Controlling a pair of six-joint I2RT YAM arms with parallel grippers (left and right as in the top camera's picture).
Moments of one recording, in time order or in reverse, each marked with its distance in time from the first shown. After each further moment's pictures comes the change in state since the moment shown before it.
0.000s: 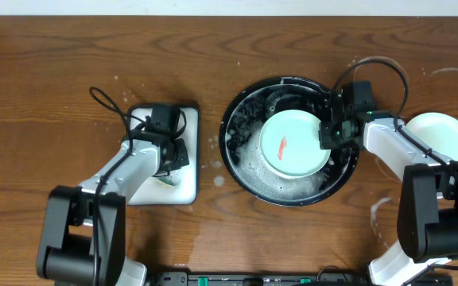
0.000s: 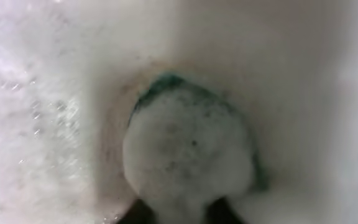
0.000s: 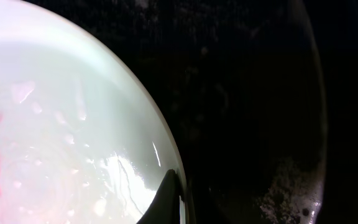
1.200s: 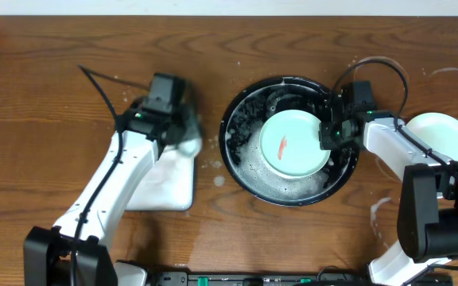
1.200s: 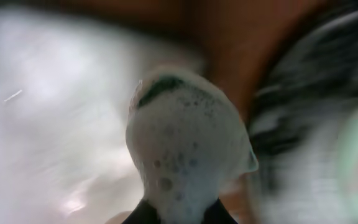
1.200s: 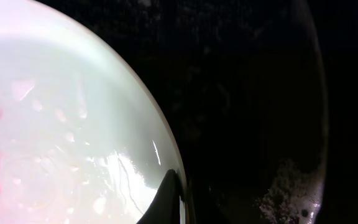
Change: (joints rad) left arm -0.085 -0.145 0.278 -0.163 0.090 -0.027; right arm 0.000 0.000 0.004 -0.014 0.000 -0.003
